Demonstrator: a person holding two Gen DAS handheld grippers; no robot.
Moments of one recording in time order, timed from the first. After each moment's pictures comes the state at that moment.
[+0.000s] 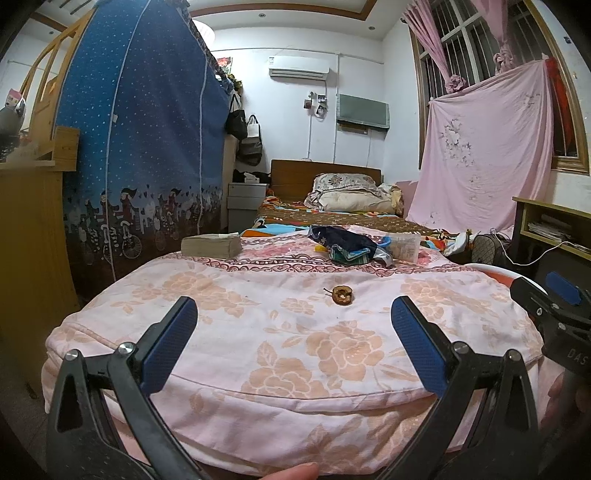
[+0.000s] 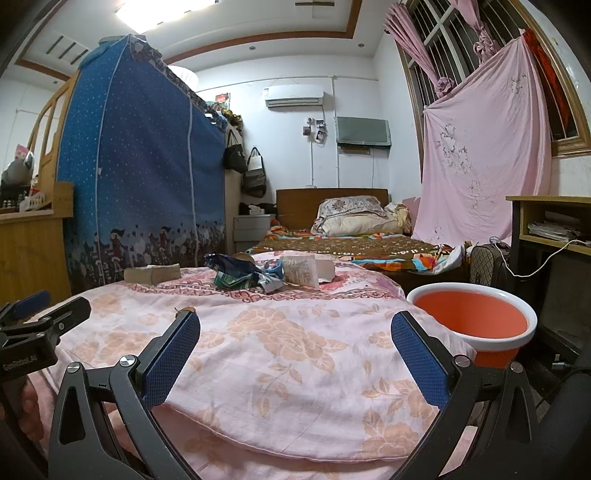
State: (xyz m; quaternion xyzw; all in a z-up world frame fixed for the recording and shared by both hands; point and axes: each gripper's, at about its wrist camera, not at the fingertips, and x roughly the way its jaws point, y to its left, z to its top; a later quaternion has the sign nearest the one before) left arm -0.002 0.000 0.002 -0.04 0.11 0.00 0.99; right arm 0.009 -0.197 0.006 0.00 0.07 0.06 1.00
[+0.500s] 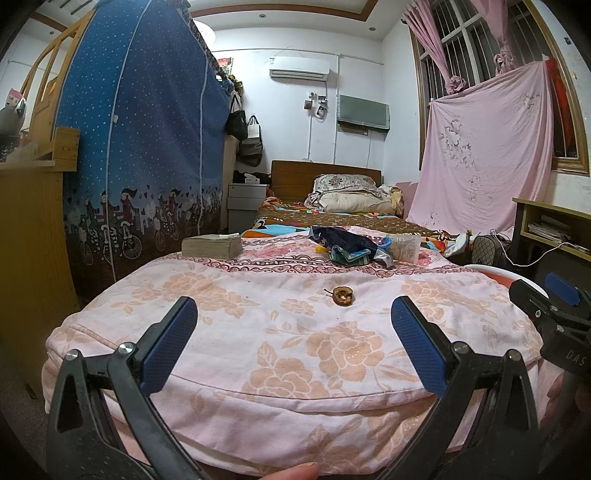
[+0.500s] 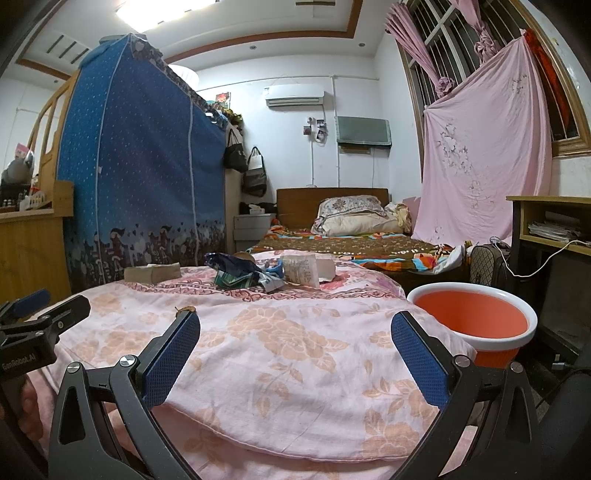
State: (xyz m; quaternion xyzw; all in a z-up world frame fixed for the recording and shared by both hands) left arm -0.003 0.000 0.003 -0.04 0.11 0.00 0.99; right arm 0.011 -0.197 0.002 0.00 0.07 0.06 1.00
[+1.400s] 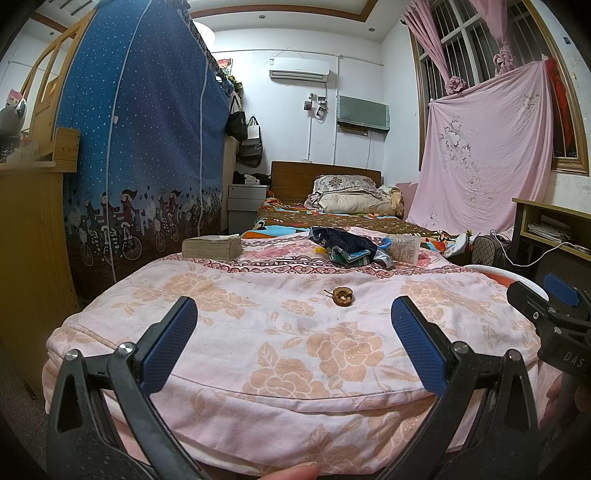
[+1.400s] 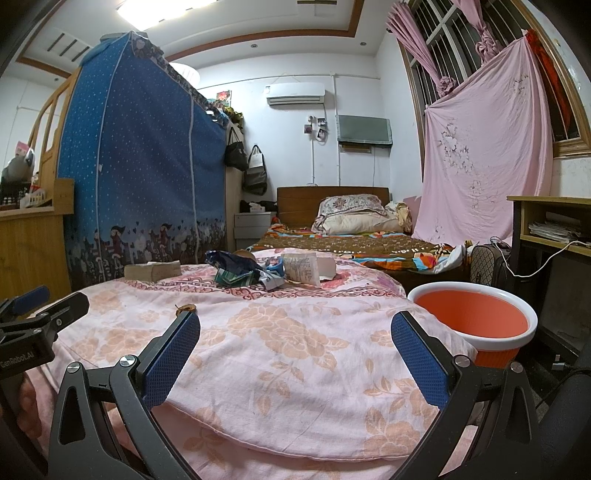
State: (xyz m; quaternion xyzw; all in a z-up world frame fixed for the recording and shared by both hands) left arm -0.002 0.000 0.003 -0.04 0.11 0.00 0.99; right arm 0.010 -0.195 0.003 0.00 0.08 0.06 1.00
